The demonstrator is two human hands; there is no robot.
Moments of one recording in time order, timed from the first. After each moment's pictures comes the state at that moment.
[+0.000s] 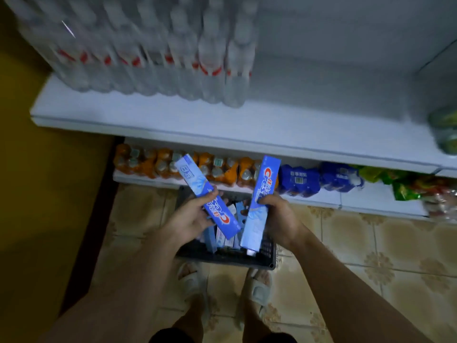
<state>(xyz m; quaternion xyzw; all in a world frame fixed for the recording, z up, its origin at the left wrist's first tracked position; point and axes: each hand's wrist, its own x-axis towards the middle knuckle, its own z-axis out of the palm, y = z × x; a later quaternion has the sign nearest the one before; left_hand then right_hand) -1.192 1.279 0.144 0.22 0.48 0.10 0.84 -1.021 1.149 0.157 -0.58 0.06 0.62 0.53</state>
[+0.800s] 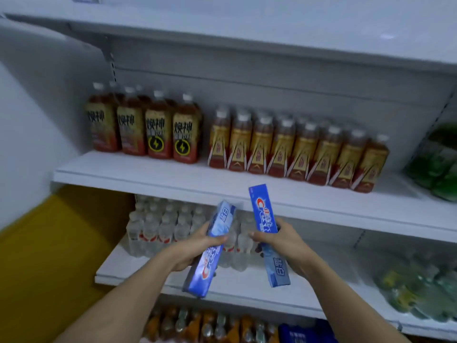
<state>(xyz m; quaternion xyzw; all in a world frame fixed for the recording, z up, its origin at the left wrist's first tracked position) -1.208 1.398 0.509 0.62 0.31 0.08 0.71 -1.035 1.250 0.548 -0.71 -0.34 0.37 0.50</state>
